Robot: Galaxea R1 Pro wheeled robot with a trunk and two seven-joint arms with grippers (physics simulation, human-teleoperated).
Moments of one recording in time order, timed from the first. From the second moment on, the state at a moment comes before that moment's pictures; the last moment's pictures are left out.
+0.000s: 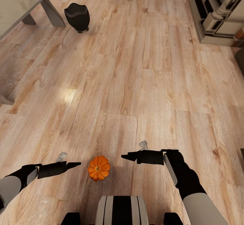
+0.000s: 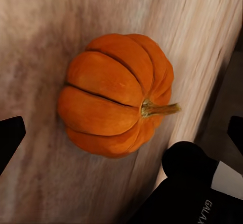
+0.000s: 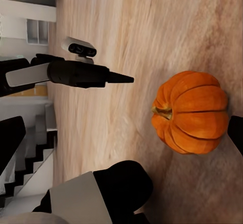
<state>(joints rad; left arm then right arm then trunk) -0.91 0.38 -0.90 -0.03 1.02 0.30 -1.25 -0.60 0.02 0.02 -1.08 -0.05 0.77 1.13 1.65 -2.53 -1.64</state>
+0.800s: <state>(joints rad) -0.91 0.33 -0.89 -0.06 0.83 0.22 -1.27 -0.60 0.02 0.02 -1.08 -0.06 0.77 1.14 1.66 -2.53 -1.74</state>
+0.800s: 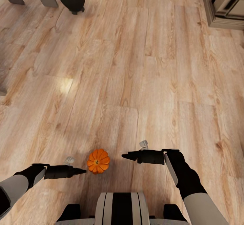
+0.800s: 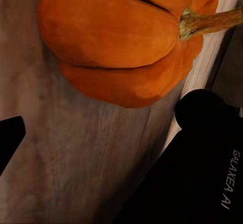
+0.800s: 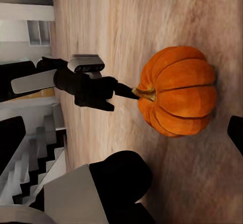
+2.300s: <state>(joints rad) -0.91 0.38 -0.88 -0.13 0.84 0.10 -1.27 -0.60 0.02 0.02 -1.14 -0.06 0.77 1.14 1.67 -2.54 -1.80</state>
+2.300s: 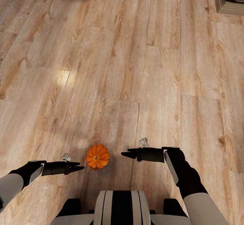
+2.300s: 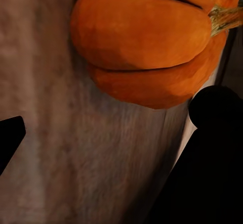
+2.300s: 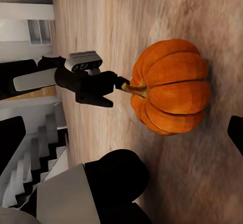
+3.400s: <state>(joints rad) -0.92 0.37 -0.69 -0.14 0.85 0.08 -1.26 -0.60 0.02 0.02 -1.14 -0.06 0.77 1.14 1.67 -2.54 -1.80</state>
